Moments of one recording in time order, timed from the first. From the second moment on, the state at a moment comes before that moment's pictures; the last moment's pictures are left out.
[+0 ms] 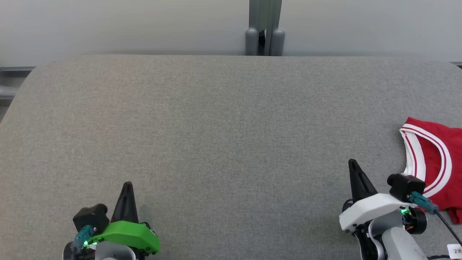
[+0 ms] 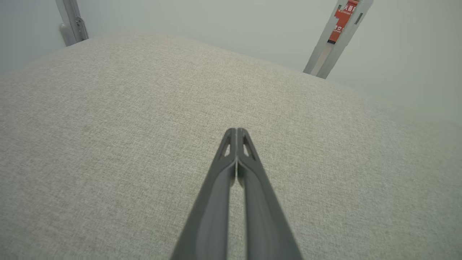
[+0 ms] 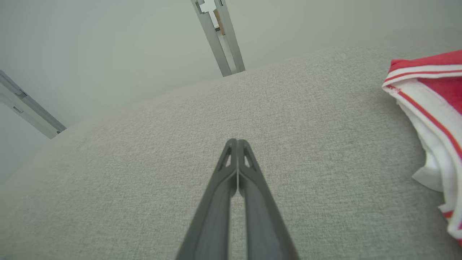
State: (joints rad) left arm -0.09 0.04 -0.10 0.39 -0.38 0.02 -0.21; right arm -0.16 -0.04 0.02 0.43 0.36 0.13 -0.21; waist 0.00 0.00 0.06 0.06
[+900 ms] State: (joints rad) left arm -0.09 0.04 -0.03 0.34 -0.80 -0.03 -0.10; right arm -0.15 -0.04 -0.02 0.37 0.79 0.13 -0.10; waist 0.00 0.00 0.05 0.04
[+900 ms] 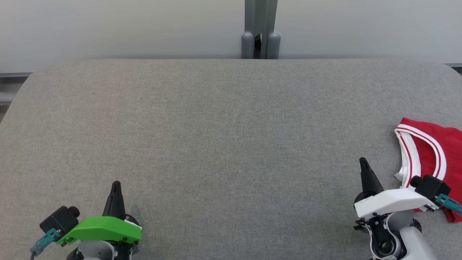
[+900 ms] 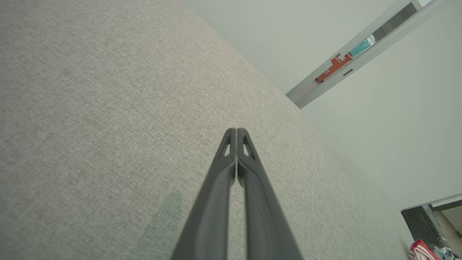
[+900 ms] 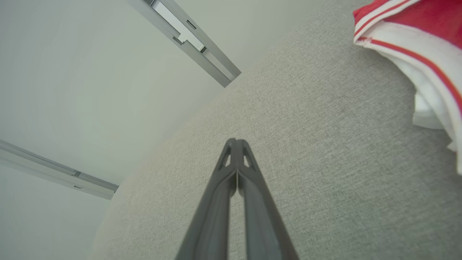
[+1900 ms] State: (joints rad) left arm -0.09 0.04 0.03 0.30 -1.14 -0.07 -0.01; right arm -0.13 -0.04 -0.06 0.32 1.14 0.13 -0.01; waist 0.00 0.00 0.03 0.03
